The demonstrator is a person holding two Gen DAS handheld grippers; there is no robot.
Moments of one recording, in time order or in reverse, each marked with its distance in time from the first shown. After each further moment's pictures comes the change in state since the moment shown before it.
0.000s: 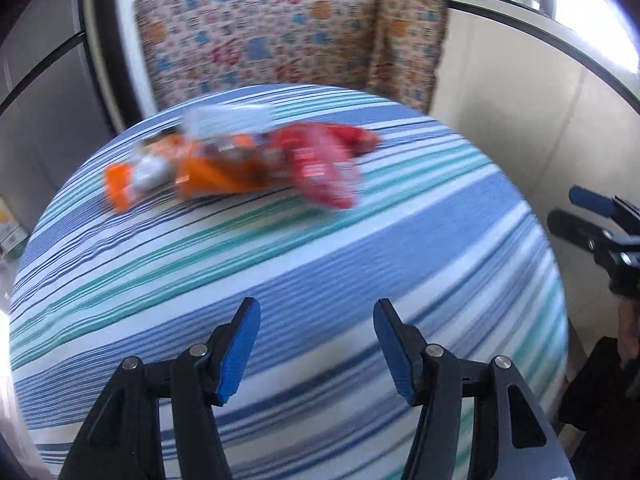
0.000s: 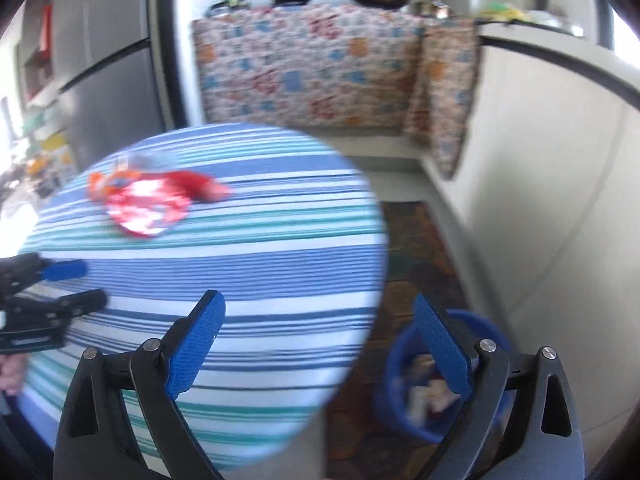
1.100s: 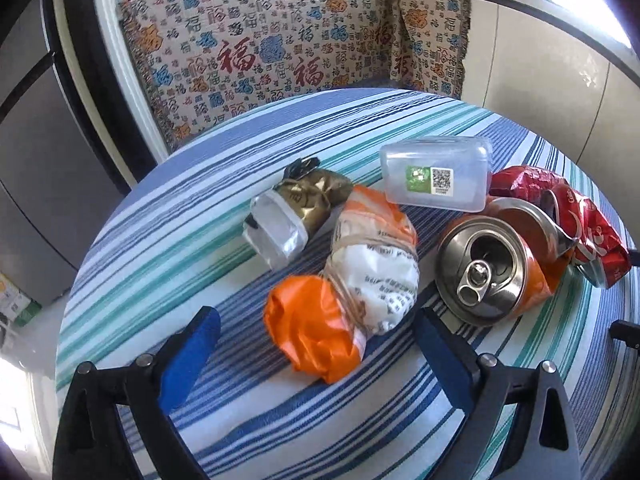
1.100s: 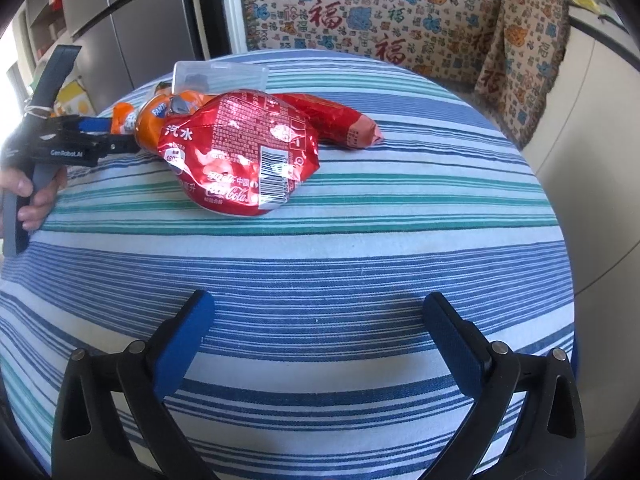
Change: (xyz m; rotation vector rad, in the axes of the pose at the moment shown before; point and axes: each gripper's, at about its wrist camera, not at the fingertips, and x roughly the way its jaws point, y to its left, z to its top) left arm 0.092 0.153 0.086 0.219 -0.009 -0.013; right arm 0.097 0.100 0.012 -0.060 0.196 0.038
